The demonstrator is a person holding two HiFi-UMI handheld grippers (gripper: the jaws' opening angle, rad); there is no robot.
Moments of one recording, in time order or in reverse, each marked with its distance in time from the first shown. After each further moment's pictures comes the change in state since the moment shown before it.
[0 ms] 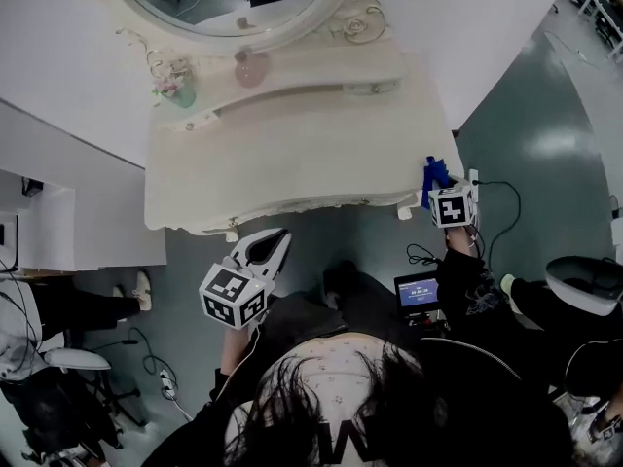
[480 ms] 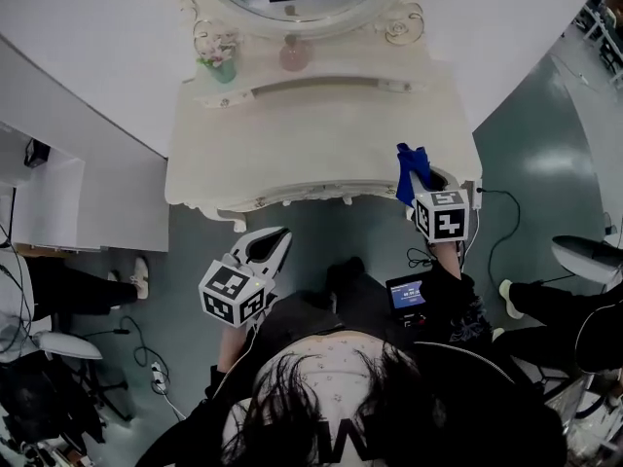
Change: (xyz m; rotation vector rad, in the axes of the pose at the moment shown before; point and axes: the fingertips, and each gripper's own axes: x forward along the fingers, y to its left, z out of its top) left arm -0.092 0.032 -0.035 -0.009 -0.050 0.017; right arm -0.112 0.164 0.098 0.019 -0.297 0.194
